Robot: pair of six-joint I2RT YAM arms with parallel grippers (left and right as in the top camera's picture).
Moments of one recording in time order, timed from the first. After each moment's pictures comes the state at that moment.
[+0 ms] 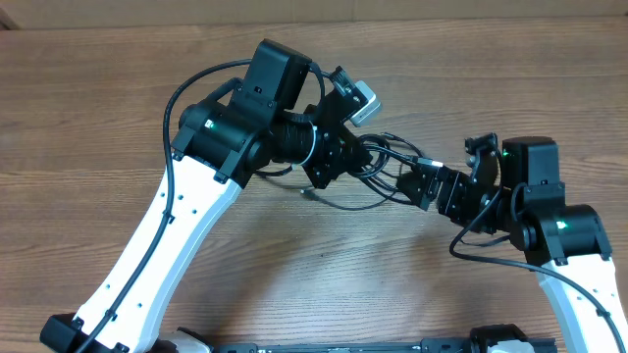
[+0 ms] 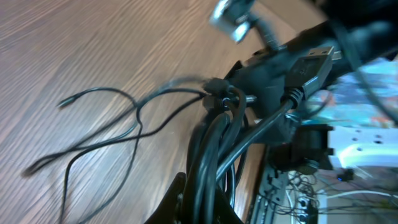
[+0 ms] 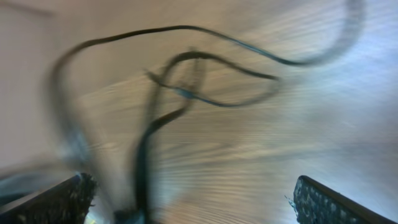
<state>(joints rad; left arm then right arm) -0.52 1.57 1.74 -1.08 0.72 0.20 0.09 1.07 0.99 -0.95 -0.51 0.52</state>
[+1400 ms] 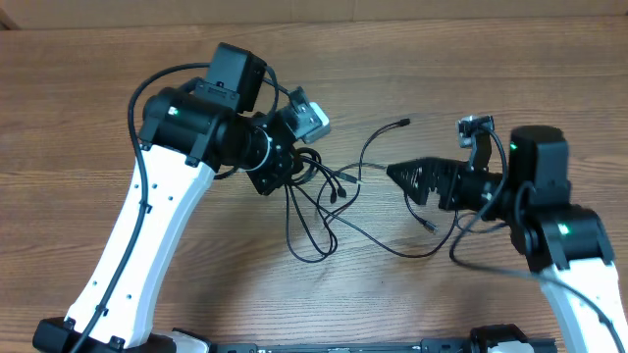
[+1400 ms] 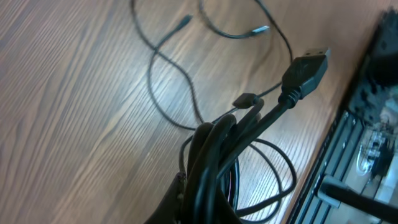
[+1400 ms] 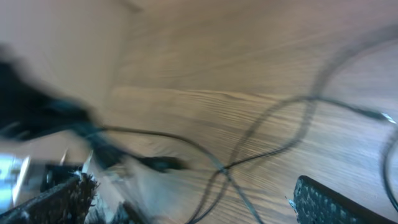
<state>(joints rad) -0.39 1.57 1.74 -1.39 0.43 0.58 0.09 1.01 0.98 -0.70 -0.76 0.33</state>
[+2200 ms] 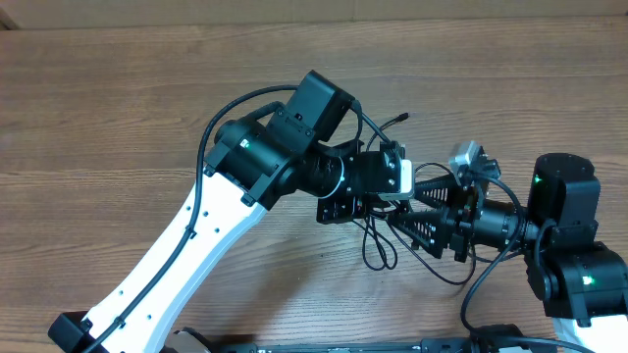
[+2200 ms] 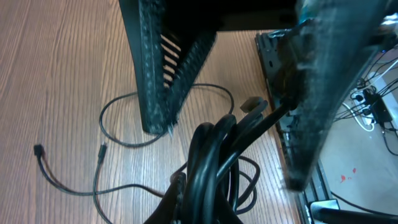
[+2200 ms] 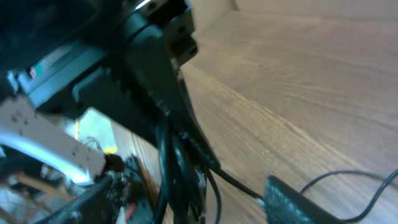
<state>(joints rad) -0.68 1.57 1.74 -1.20 0.67 0.79 0.09 0.86 0.98 -0.76 -1.03 -0.07</state>
